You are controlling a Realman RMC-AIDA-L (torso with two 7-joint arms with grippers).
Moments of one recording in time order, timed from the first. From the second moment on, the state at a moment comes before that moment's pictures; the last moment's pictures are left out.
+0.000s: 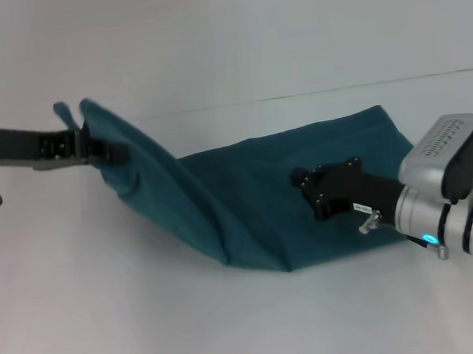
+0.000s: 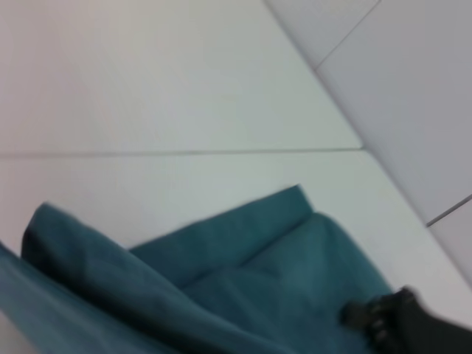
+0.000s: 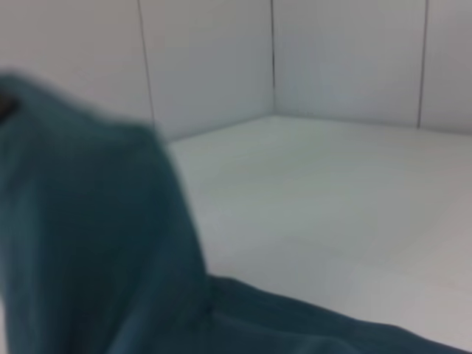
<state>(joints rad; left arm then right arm) -0.86 -2.01 0.47 0.88 2.45 1.64 -2.34 0.63 2.11 -1.00 -0.23 -1.31 -0.94 0.84</state>
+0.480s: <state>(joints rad) -0.90 -1.96 0.35 0.88 2.39 1.72 -2.36 0.78 2.12 -1.02 -0.09 -1.32 -0.86 0.79</state>
